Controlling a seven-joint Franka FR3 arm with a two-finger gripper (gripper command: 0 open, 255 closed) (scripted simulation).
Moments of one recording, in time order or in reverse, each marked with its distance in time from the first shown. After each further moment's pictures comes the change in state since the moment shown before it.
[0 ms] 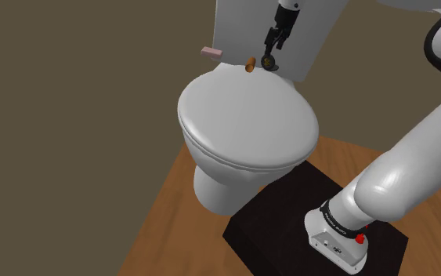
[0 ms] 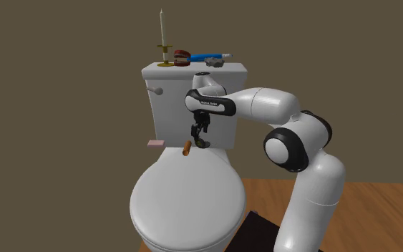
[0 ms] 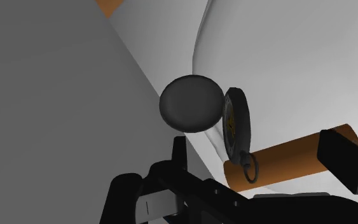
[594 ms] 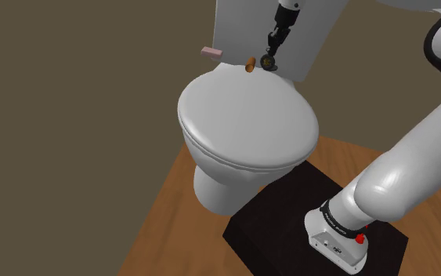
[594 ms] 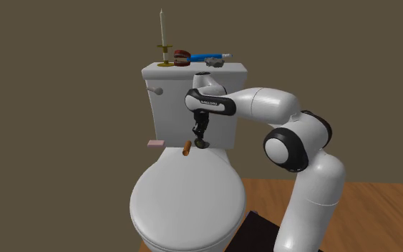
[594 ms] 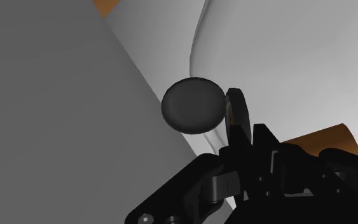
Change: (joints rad) arm -0.002 0.001 0.000 0.003 0.011 -0.007 -0.006
